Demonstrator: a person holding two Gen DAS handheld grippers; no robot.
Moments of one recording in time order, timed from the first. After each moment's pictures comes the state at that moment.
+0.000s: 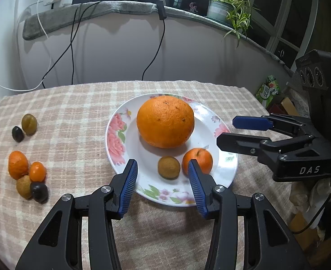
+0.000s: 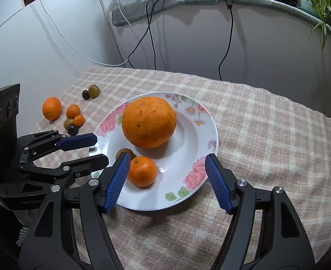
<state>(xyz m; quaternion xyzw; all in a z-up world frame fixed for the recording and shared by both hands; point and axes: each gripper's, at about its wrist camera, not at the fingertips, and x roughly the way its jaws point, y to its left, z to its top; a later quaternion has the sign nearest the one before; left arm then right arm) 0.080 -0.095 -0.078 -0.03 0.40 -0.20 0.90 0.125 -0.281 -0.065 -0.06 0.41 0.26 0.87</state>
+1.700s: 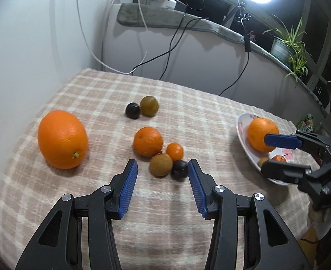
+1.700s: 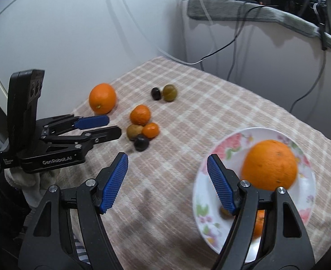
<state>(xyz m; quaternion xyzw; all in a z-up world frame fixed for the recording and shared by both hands) 0.056 0.065 -0.088 -0.11 0.38 -0.05 0.92 0.103 -0.126 -0.070 -0.14 0.40 0.38 0.82</state>
